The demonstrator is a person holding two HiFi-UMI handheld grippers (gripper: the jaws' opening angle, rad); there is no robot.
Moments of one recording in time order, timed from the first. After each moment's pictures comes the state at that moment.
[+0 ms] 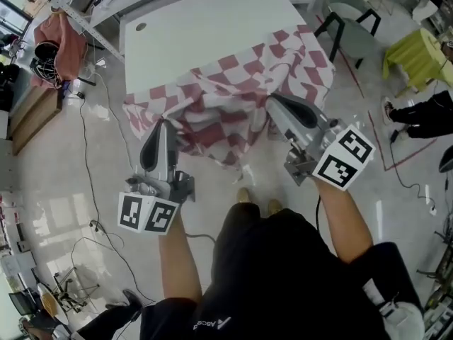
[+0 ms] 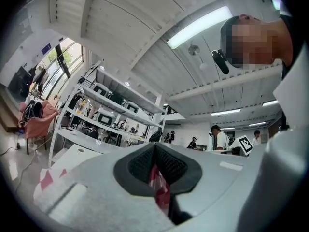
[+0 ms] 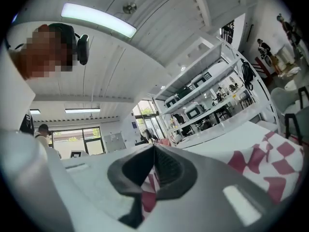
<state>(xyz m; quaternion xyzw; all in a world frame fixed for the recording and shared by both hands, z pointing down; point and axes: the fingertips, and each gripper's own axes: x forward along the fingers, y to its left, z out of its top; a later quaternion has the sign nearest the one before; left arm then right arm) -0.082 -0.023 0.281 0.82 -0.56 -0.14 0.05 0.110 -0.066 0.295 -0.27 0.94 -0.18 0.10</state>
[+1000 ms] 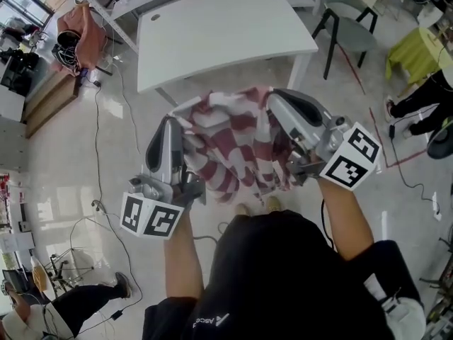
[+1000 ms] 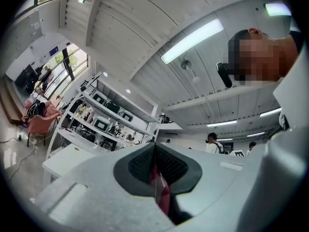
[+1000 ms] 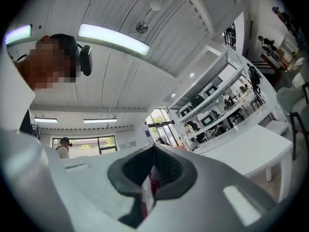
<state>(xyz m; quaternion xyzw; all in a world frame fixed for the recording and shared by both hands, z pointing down) -0.007 0.156 0.218 0.81 -0.56 -0.19 0.04 0.167 0.106 0.229 -0.21 0.95 -0.17 0.17</state>
